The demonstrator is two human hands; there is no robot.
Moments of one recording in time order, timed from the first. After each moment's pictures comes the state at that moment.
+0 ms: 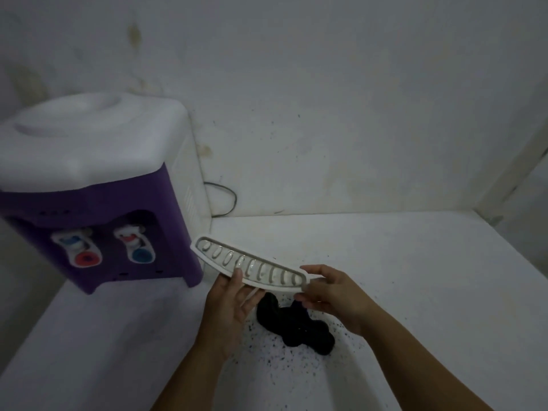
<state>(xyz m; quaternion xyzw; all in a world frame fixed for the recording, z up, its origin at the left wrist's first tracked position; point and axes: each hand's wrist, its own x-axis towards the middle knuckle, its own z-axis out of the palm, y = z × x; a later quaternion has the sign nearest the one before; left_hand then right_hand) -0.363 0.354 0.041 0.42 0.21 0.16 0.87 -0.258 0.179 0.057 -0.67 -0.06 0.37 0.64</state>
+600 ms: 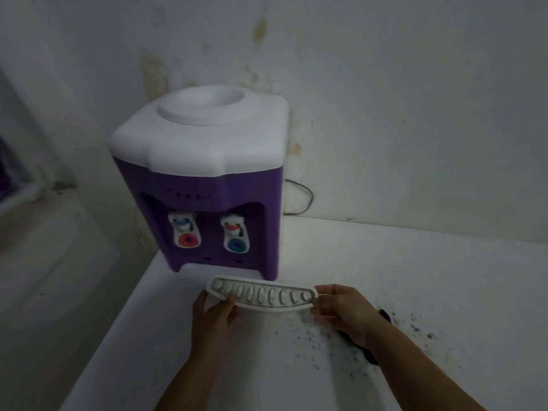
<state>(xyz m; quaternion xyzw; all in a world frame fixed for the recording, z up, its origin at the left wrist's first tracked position) -0.457 0.494 -0.011 0.42 0.44 0.26 0.75 -0.297 0.315 0.017 -0.67 0.01 0.43 0.60</state>
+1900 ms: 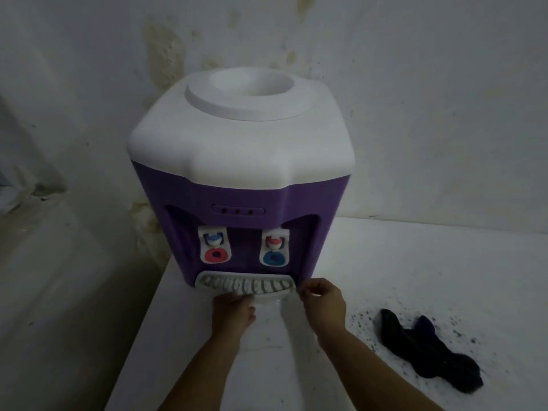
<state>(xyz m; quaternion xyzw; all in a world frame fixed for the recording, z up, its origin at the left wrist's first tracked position) -0.428 0.585 -0.026 0.47 0.50 0.10 0.72 -0.343 0.455 -0.024 -0.83 0.04 0.15 0.54</state>
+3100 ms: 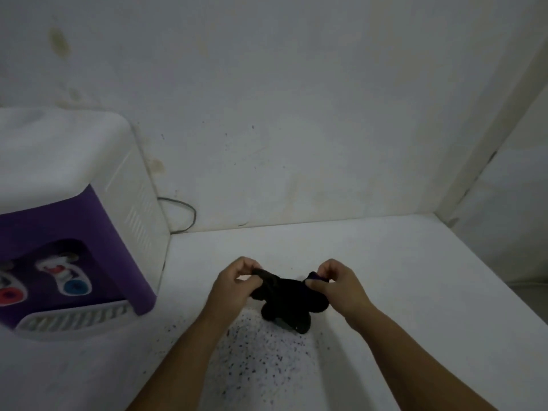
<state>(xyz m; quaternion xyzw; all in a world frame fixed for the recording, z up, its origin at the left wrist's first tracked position) -0.275 0.317 0.054 0.73 0.16 0.08 0.66 -0.198 0.118 0.053 -0.82 -0.04 0.14 0.56</state>
